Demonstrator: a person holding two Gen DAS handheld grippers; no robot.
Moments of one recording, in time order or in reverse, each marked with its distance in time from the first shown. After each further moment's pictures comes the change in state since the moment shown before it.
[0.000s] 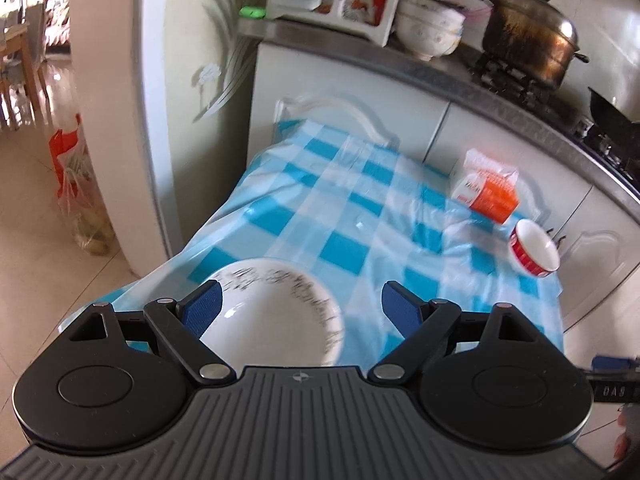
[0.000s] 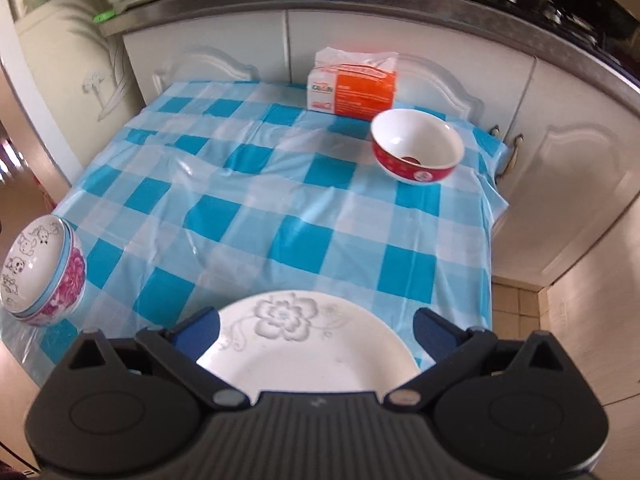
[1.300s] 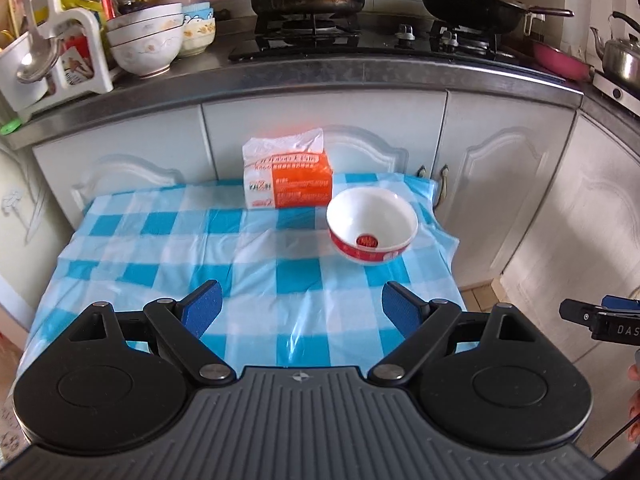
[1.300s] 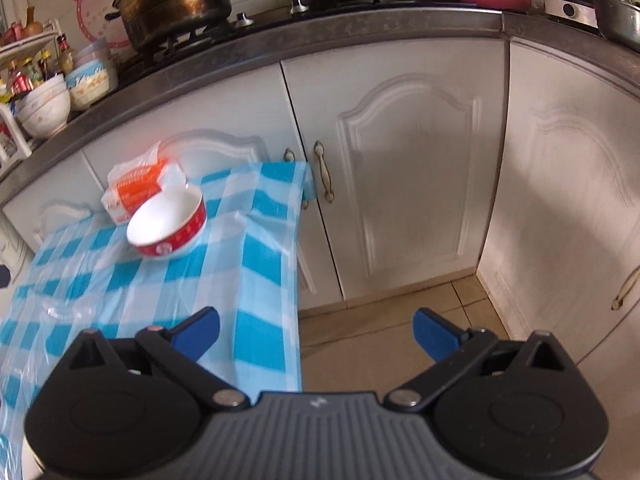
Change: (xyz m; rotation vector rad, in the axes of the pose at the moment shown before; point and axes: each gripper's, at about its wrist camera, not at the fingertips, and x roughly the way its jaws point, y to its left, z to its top) left arm 0.059 -0.247 -0.009 0.458 -0.022 -0.182; right arm -0.015 -0.206 -0.032 0.370 -0.251 -0.121
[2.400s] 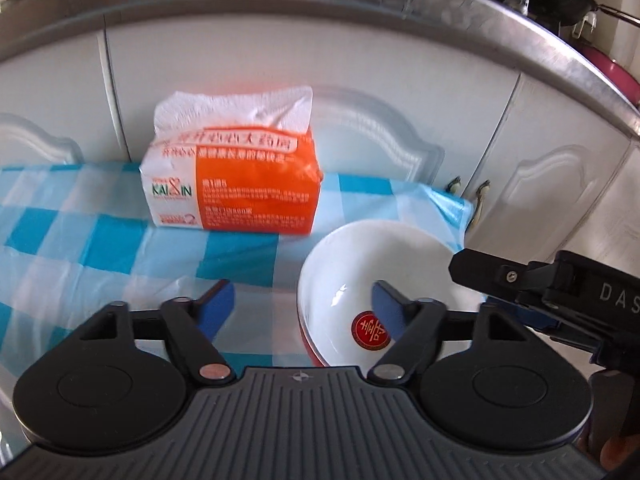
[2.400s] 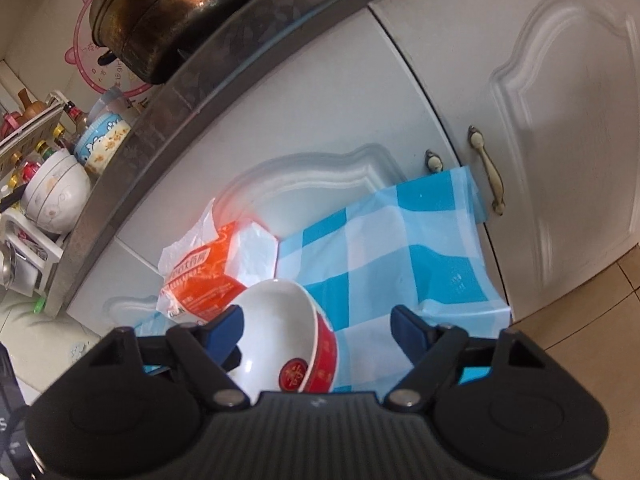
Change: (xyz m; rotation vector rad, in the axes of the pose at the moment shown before) left arm 0.209 -0.005 0.041 -0.117 0.093 -0.095; right arm 0.181 0.063 0.073 0.247 0.059 0.364
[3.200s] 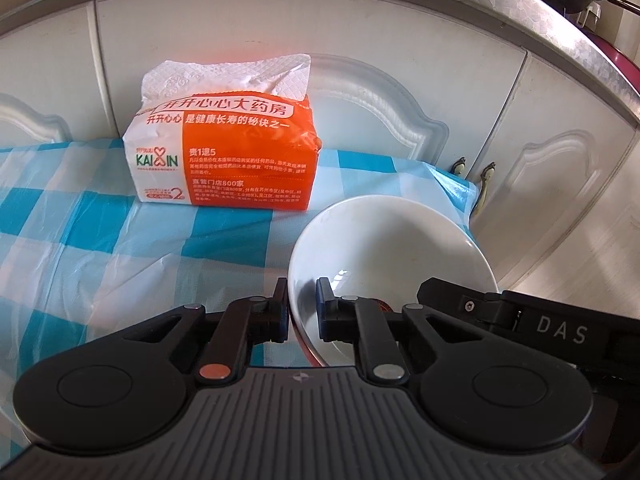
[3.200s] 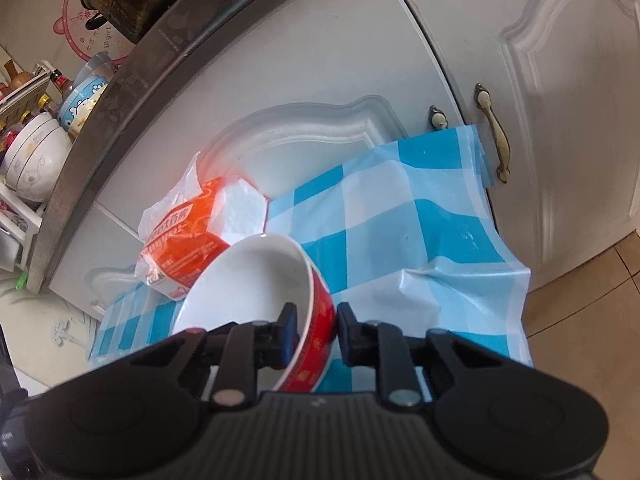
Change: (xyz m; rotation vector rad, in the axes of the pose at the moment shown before) left arm 0.016 -0.001 -0.012 -0.006 0.031 -0.009; right arm 0.022 0.003 -0.016 -0.015 0.066 -0.039
